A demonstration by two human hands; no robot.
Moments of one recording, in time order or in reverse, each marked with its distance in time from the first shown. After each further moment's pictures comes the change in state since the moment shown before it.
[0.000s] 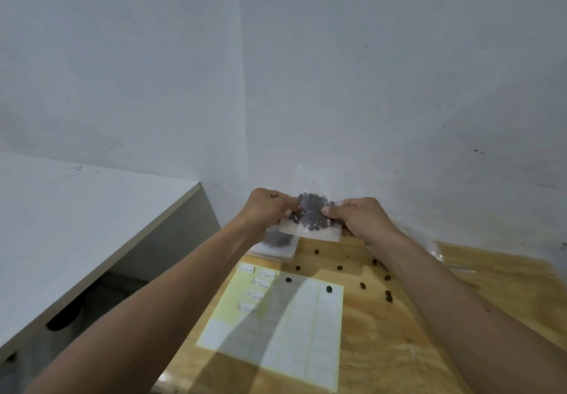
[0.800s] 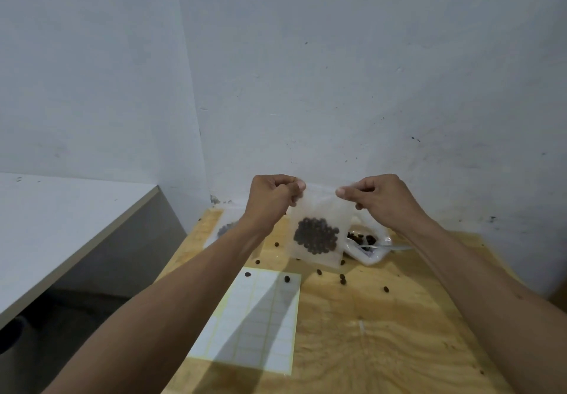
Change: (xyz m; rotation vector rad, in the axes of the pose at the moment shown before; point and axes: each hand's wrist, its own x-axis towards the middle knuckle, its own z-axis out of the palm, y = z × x) left_hand -0.024 0.030 0.087 -0.153 -0.011 0.294; right_hand -0.027 -0.003 -0.110 -0.326 0.145 -0.252
